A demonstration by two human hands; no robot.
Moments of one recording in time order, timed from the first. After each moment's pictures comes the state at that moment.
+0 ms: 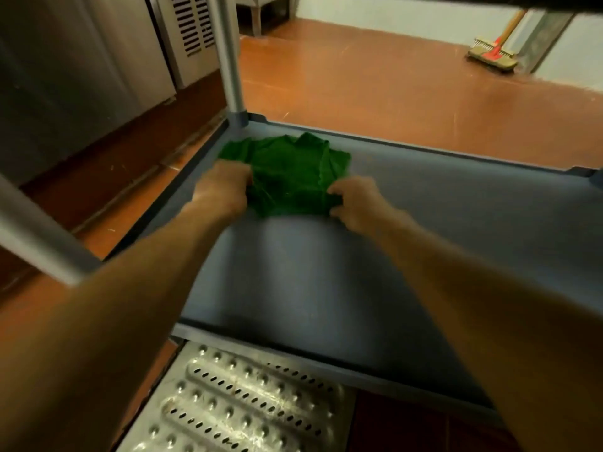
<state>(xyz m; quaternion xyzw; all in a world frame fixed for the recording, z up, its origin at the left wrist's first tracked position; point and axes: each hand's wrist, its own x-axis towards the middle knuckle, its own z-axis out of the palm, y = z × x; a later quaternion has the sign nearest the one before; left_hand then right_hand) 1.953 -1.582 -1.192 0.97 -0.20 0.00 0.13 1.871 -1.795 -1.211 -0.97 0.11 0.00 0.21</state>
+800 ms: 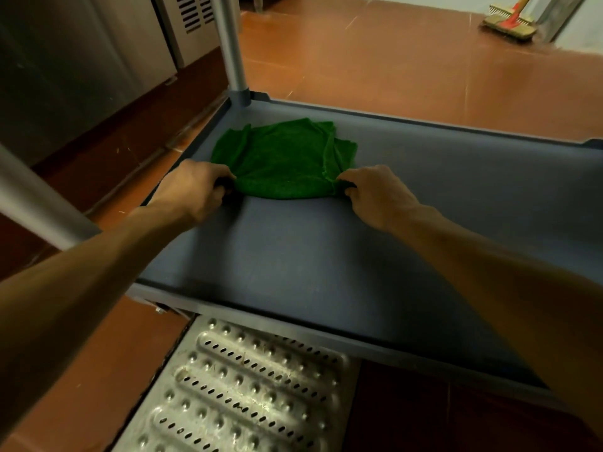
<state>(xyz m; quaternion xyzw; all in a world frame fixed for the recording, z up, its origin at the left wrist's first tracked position) 1.926 -1.522 -1.203 0.96 -0.22 -0.03 0.15 1.829 -1.799 -1.214 -0.99 0.04 -0.03 0.15</state>
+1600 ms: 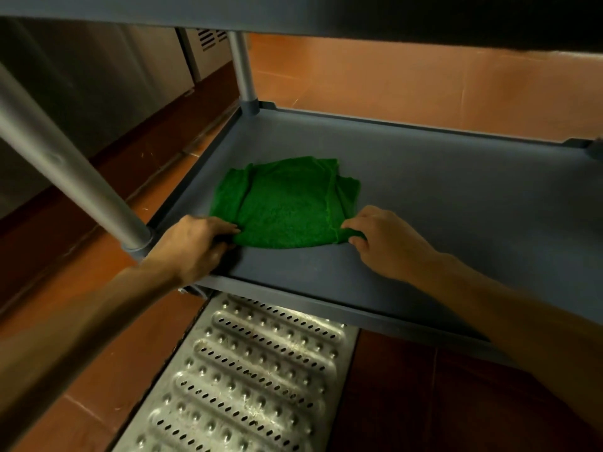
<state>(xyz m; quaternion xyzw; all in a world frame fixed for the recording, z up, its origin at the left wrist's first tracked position) 1.829 -1.475 -1.208 0.94 -0.33 -0.04 0.11 1.728 -1.776 -1.209 -0.98 -0.01 0.00 0.18</state>
